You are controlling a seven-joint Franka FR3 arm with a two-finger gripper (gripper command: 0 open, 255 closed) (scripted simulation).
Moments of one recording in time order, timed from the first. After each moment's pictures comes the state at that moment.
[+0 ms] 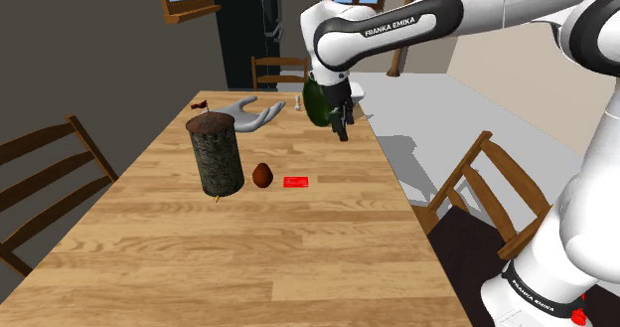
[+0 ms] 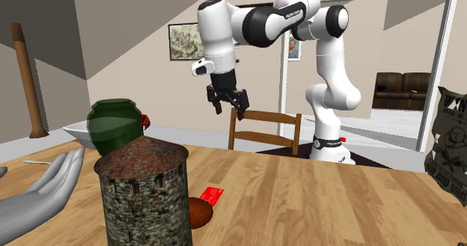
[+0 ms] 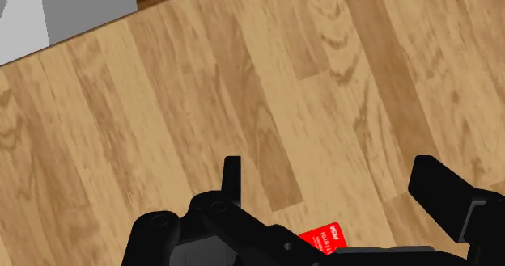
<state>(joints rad) 0.10 0.19 0.14 -1.72 -0.19 1.60 -0.23</state>
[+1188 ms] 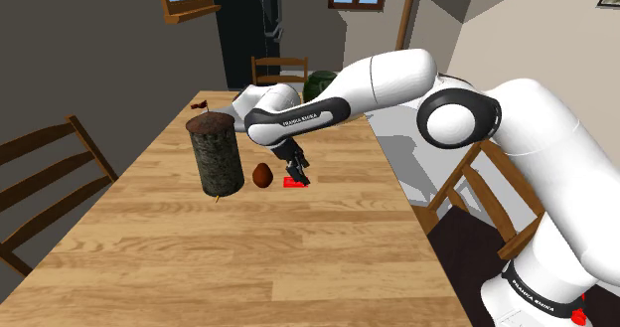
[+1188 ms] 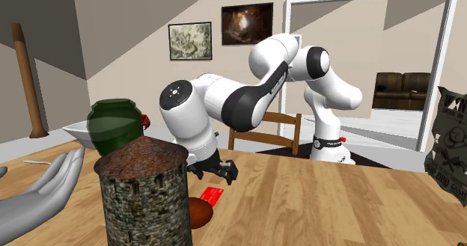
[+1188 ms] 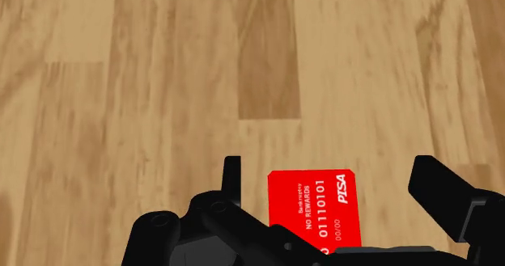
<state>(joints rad) 0.28 0.89 0.16 -1.08 -0.38 1.43 -0.40</state>
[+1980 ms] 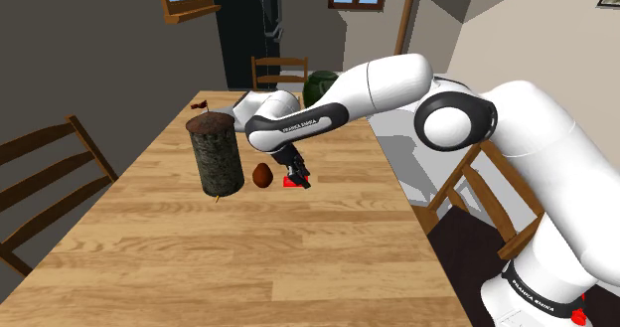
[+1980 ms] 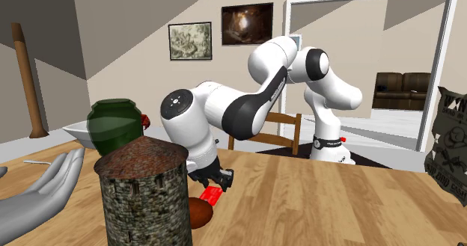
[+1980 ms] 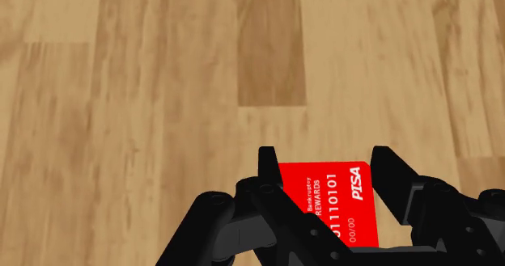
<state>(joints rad) 0.28 0.91 0.16 -1.09 -0.38 1.46 -0.39</state>
